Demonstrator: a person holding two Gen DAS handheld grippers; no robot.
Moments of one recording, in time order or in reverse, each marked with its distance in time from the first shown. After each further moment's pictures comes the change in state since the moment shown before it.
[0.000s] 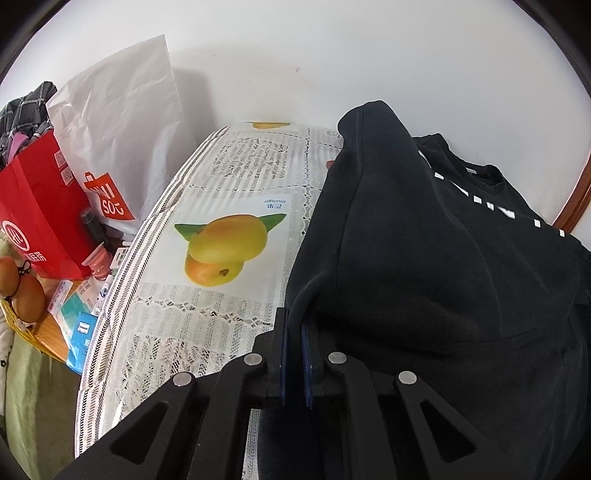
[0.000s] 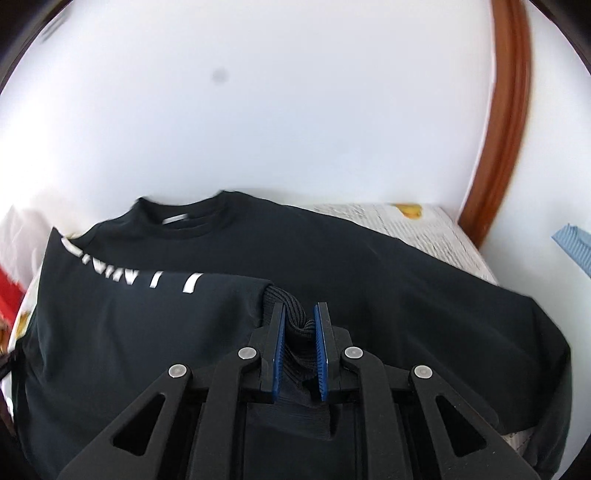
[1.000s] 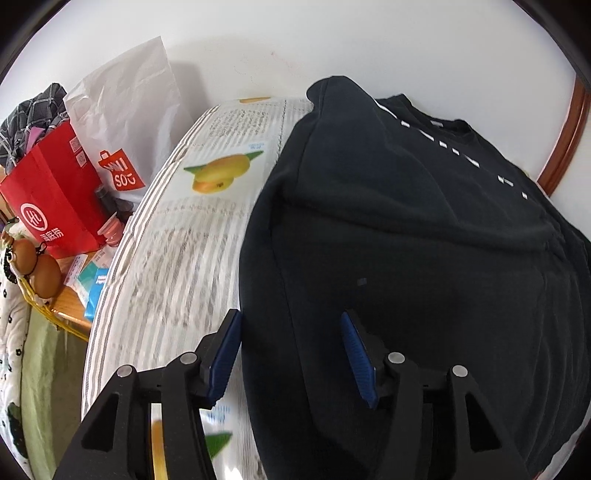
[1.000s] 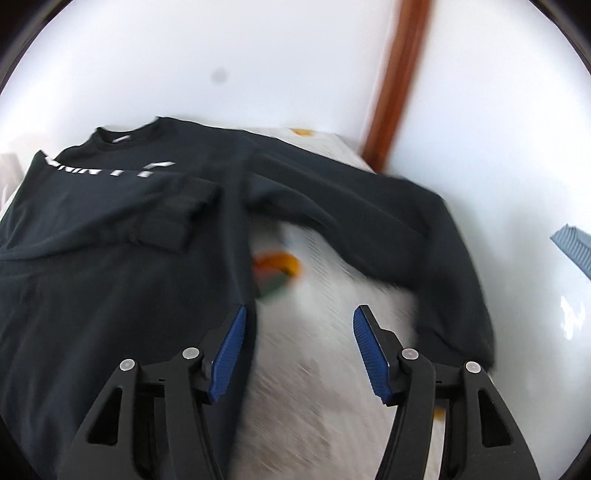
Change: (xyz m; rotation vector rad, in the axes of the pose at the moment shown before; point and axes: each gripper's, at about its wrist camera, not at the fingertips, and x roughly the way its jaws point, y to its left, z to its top) left arm -0.058 -0.019 -0.066 0.077 0.083 0.014; right arm -0.097 -0.098 -0.147 -0.015 0.079 -0.227
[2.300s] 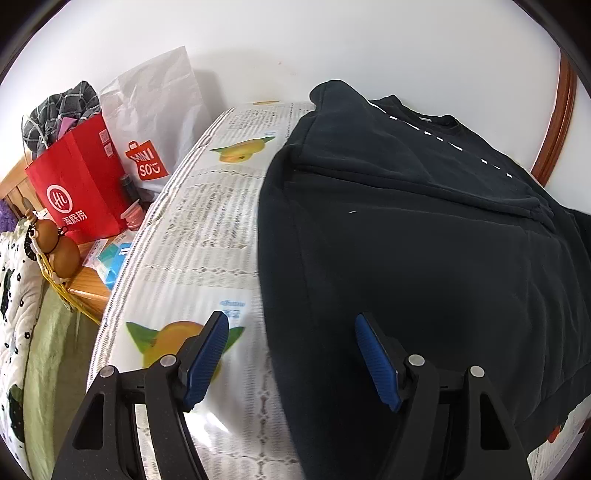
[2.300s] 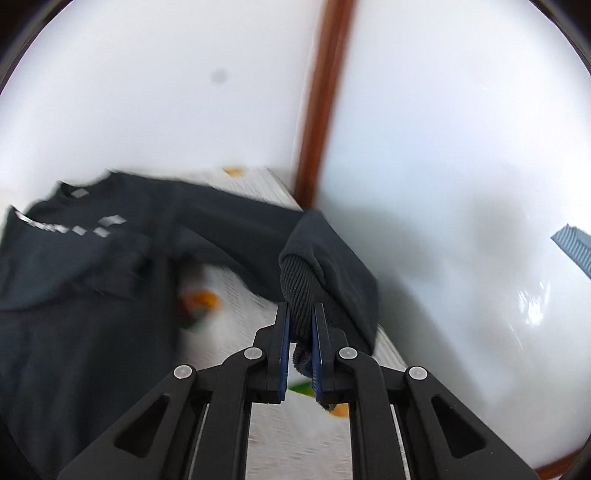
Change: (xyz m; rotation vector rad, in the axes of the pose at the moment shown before) left arm -0.038 0.001 -0.056 -0.006 -0.063 0.032; right arm -0.069 -0.036 0.022 0.101 -0.106 -0.112
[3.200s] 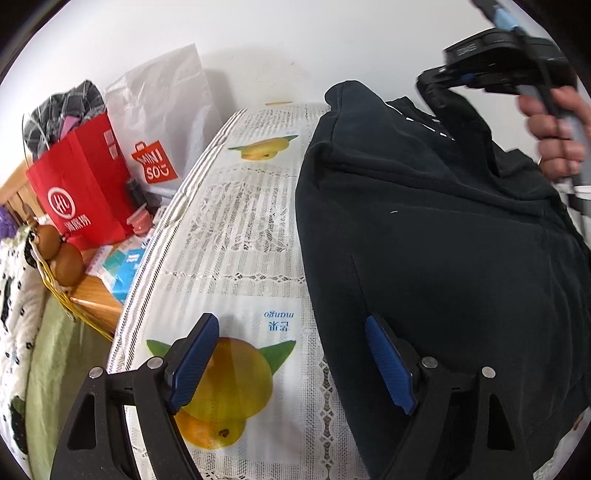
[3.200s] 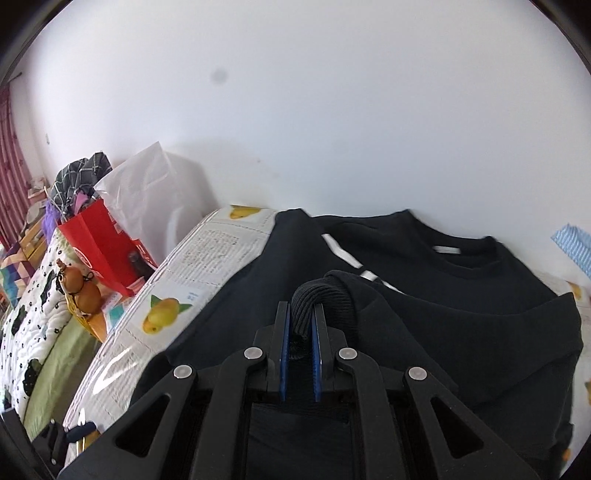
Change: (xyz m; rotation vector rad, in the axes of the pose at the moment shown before) left arm 0.018 0.030 0.000 0.013 -0.025 -0.003; right arm -0.017 0.454 0.074 -0.359 0.013 0.703
